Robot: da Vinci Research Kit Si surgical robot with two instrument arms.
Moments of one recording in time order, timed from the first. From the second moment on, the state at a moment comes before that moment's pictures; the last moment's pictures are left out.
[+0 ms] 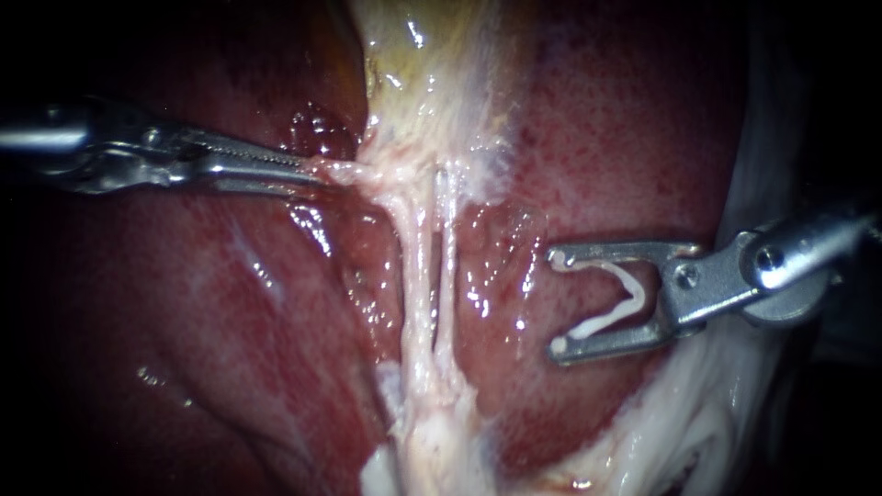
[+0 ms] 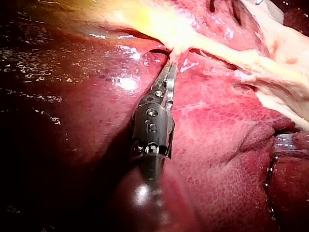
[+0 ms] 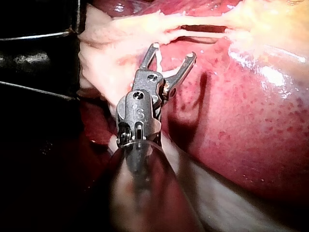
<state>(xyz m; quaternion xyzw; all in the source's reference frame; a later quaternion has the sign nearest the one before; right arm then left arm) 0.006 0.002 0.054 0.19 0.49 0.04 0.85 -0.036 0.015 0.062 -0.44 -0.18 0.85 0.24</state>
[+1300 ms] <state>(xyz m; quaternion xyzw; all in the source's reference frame) 0.018 0.000 0.057 0.28 0.54 0.14 0.79 -0.032 0.021 0.052 -0.48 -0.13 0.83 0.24</state>
